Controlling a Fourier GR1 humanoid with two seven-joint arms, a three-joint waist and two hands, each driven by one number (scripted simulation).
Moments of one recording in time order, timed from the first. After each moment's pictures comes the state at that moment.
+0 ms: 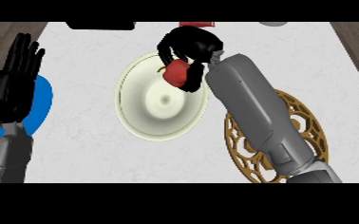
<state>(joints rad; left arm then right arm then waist) -0.27 0.30 0.25 -1.47 0.13 -0.02 -0.02 -1.04 -0.01 0.18 -0.86 0.77 0.41 -0.17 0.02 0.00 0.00</state>
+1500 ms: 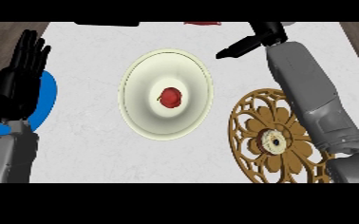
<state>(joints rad) -0.29 0.28 0.23 -1.49 0.12 -0.01 -0.01 -1.11 -0.24 -0.11 -0.38 0.13 0.15 -0.38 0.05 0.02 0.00</state>
